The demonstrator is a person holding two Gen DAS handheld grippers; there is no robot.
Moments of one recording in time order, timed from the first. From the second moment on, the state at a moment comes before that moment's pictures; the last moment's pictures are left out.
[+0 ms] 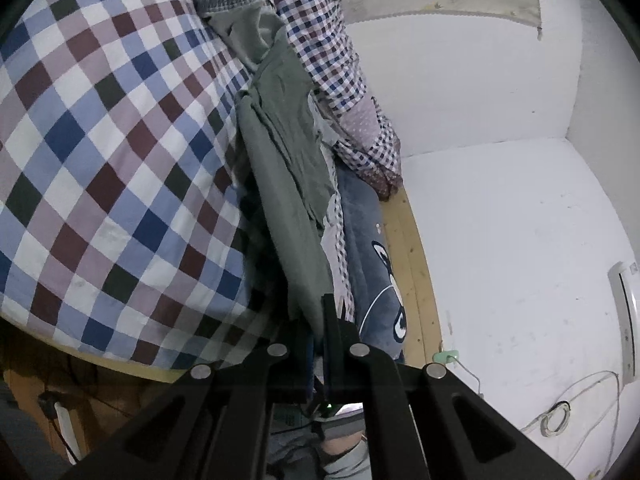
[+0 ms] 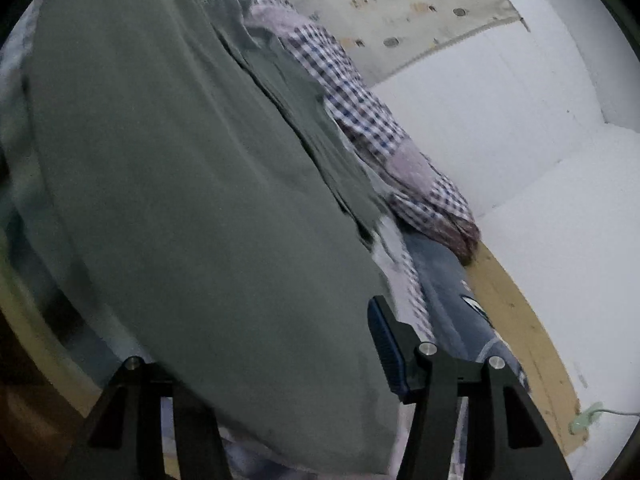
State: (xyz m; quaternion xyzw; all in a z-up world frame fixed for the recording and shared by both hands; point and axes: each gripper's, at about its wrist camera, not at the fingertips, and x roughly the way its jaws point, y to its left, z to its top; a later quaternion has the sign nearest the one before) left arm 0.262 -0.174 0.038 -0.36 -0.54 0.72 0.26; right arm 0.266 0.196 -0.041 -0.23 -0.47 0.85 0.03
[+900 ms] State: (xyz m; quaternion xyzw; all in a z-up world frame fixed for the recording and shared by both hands) left arm 0.259 -0.178 0.070 -0.36 -0.47 0.77 0.23; right arm 0.327 0.281 0.026 -0.26 -0.43 0.86 0.04
